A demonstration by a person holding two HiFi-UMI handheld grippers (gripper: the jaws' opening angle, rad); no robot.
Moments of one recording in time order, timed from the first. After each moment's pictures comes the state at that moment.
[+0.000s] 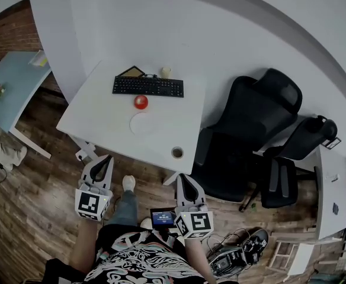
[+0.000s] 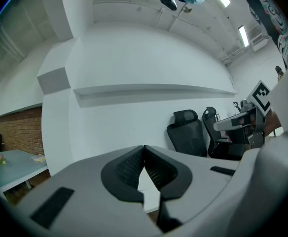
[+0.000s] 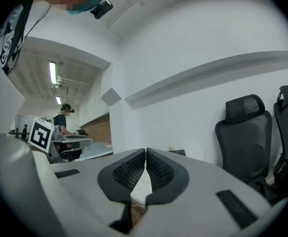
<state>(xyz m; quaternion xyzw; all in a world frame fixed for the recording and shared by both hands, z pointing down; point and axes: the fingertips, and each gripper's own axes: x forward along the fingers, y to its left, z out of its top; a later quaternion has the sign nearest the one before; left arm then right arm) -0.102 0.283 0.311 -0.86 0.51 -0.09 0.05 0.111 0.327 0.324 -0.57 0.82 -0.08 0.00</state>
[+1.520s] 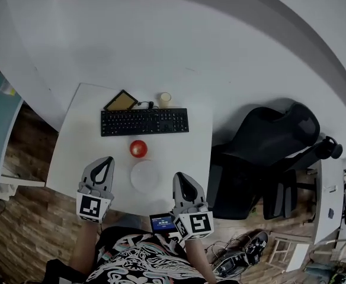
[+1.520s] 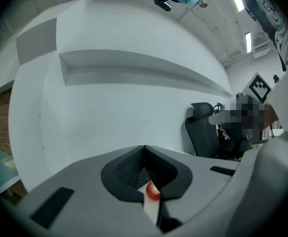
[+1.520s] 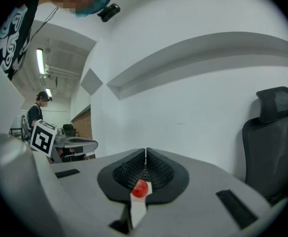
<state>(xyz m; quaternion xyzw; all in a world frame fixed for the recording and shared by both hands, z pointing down) -0.136 -0.046 0.332 -0.89 0.45 -0.10 0.02 0.052 0.013 0.320 -0.59 0.80 -0.09 -0.04</state>
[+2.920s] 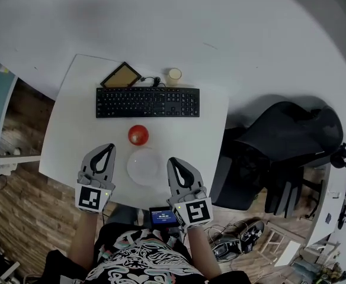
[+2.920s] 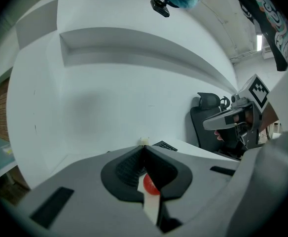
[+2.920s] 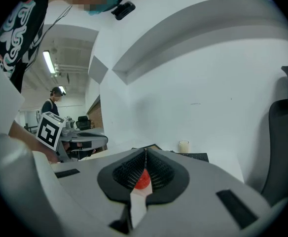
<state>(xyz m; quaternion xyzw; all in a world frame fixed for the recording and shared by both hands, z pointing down) -0.112 -0.097 0.389 -0.87 0.48 -0.10 -0.03 0.043 -0.054 0.387 -0.51 0.85 -0.12 -0.09</state>
